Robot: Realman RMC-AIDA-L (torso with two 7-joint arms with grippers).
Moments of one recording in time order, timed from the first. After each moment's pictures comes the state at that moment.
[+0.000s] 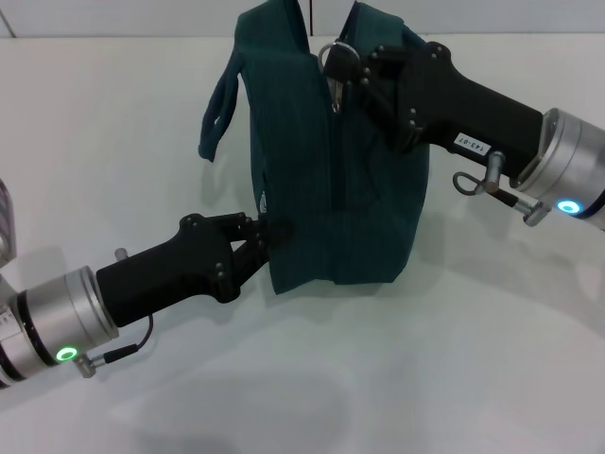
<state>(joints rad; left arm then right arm) -0.43 -2.08 0.74 0.20 1.64 1.62 -1.01 0.63 2.03 -1.84 -0.42 -0.42 -1.41 0.87</state>
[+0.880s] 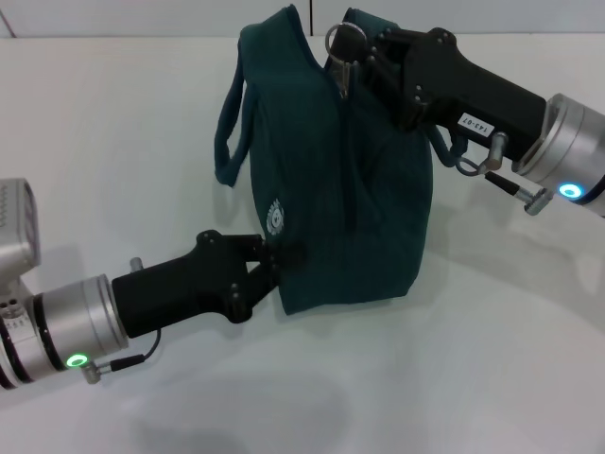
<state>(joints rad) -0.45 -2.09 0.76 0.21 1.72 1.59 -1.01 0.64 2.03 -1.82 -0.42 -0.40 -1.39 0.92</state>
